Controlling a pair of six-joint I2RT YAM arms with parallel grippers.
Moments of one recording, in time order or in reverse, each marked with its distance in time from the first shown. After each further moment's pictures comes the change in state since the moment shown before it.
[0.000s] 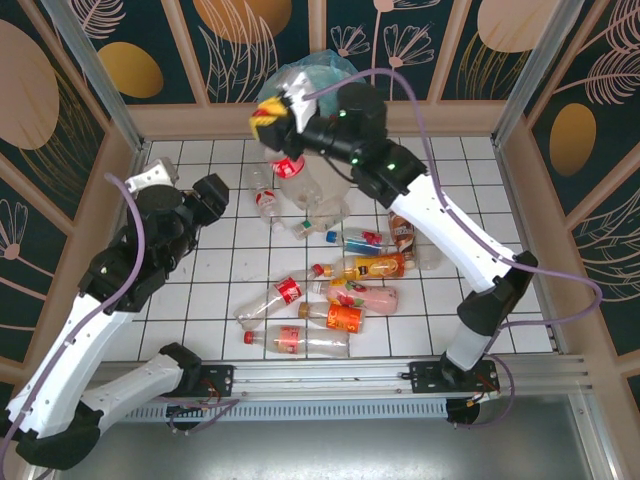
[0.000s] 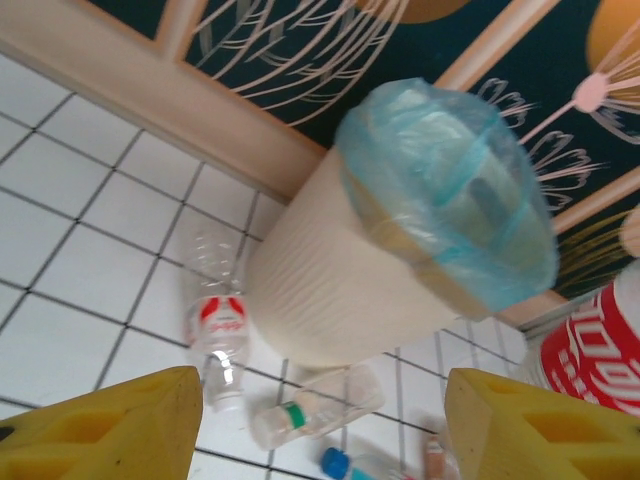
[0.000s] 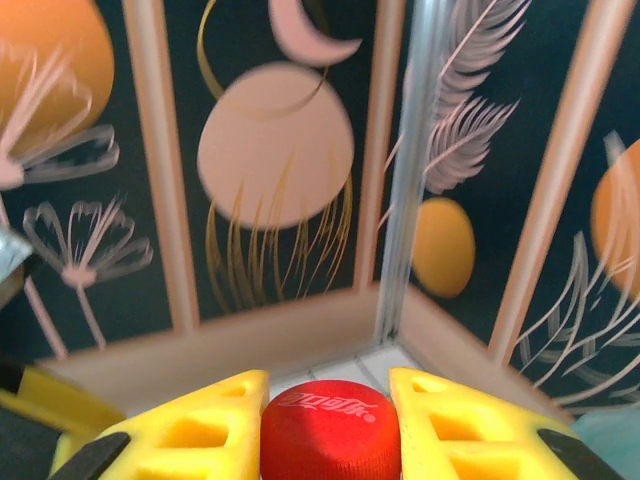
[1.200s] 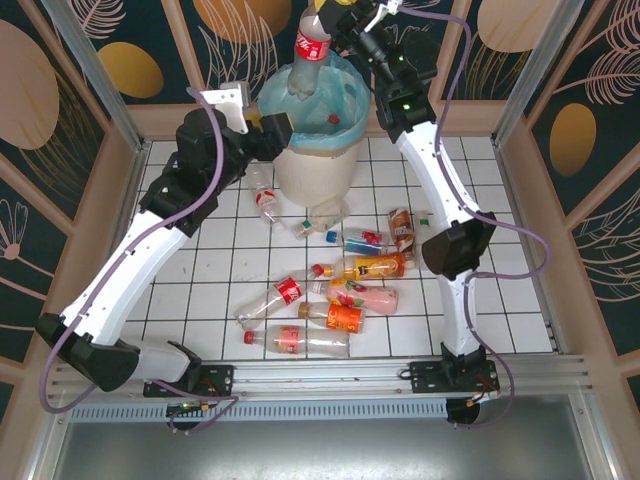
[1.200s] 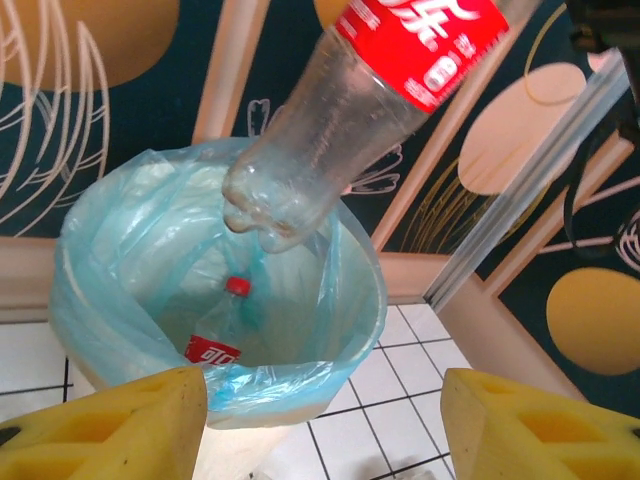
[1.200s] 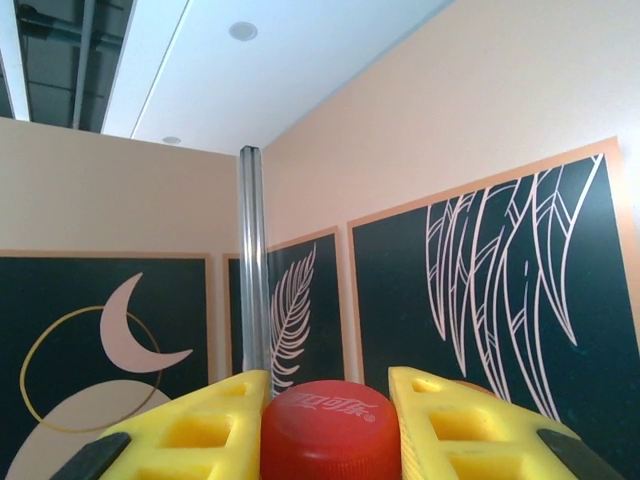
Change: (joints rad) left arm 0.000 0.453 0.306 0.351 0.296 0.391; right arm -0.337 0.484 0.596 0.514 -0.060 0.397
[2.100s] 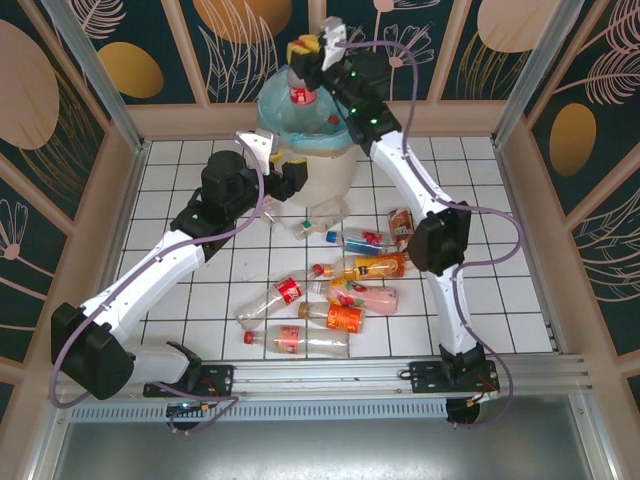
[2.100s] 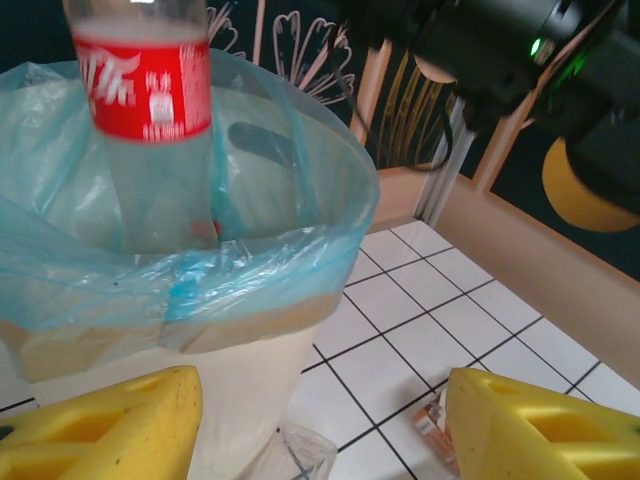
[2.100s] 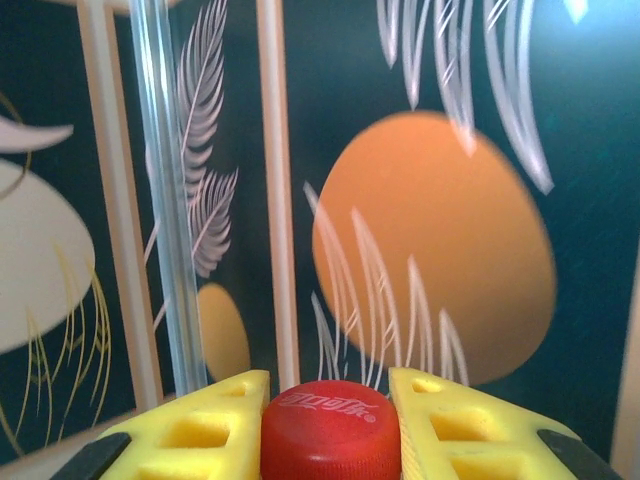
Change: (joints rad) left arm 0.000 -0.051 -0.418 0.360 0.146 0.207; right arm 0.075 0.109 -0.130 -0.194 0.101 -0.288
